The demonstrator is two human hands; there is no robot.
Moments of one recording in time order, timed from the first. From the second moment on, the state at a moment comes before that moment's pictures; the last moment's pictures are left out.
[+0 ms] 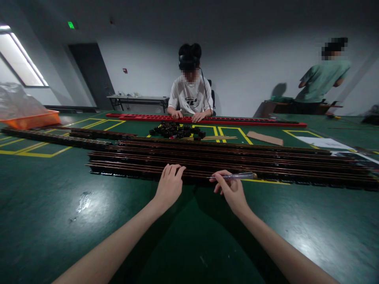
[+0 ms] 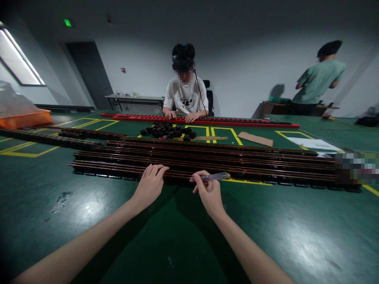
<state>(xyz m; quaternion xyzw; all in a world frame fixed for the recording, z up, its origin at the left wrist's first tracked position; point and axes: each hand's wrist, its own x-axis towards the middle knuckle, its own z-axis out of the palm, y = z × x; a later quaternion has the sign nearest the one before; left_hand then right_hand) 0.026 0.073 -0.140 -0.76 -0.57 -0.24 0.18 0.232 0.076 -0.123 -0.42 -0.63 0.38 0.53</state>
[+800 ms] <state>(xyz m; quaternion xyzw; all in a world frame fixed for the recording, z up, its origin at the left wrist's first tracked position) 0.026 0.072 -0.138 -0.76 -0.58 -0.22 0.18 0.232 0.074 -0.122 -0.45 -0.60 0.35 0.56</state>
